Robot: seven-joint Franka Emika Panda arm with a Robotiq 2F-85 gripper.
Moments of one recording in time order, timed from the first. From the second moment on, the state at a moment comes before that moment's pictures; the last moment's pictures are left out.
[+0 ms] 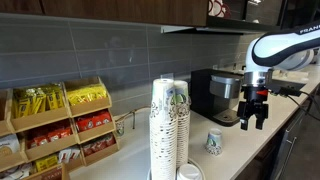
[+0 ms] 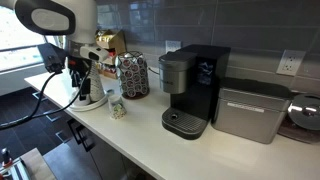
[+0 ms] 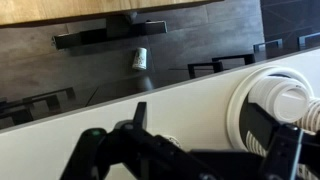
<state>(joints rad) -0.02 -0.54 -0.17 -2.47 0.17 1.72 -0.04</state>
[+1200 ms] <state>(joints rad) -0.02 -0.53 -0.13 -2.48 0.21 1.85 -0.05</state>
